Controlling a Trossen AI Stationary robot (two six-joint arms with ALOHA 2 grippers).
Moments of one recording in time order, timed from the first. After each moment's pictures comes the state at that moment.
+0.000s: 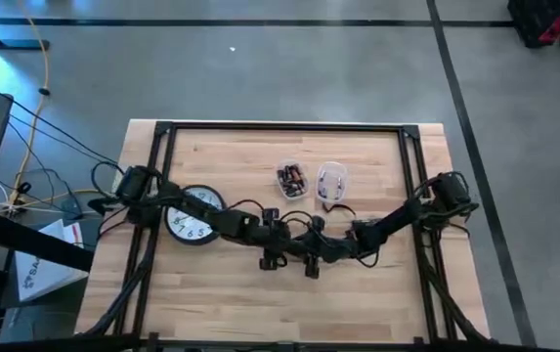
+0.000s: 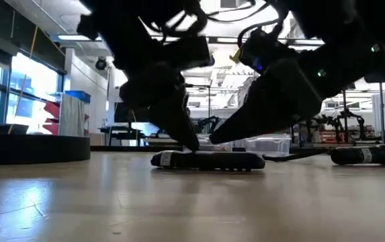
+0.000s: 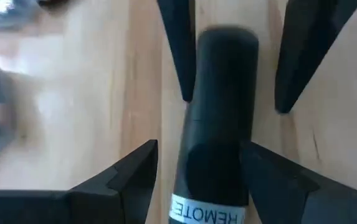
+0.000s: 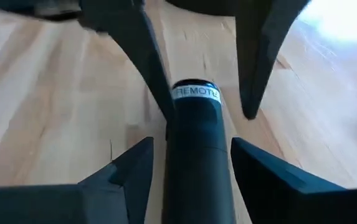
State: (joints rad) left arm -0.24 1.93 1.14 -0.19 -0.24 -0.09; right arm 0.38 1.89 0.73 0.56 0.44 0.24
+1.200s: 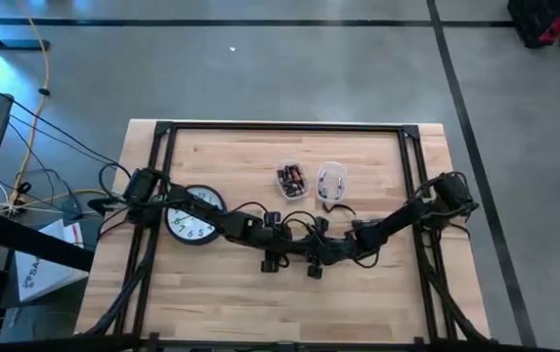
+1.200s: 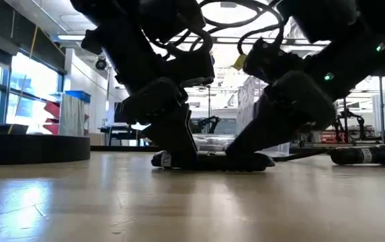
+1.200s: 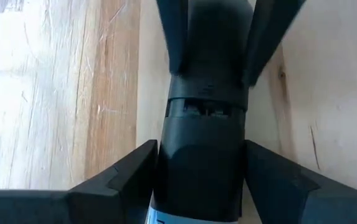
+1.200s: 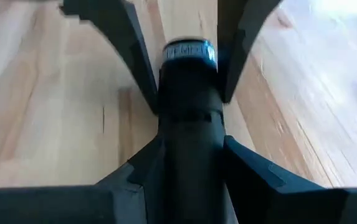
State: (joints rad) left arm -0.23 1.98 1.14 -0.15 -0.19 -0.14; right arm 0.40 1.85 0.74 0.31 0.41 0.34
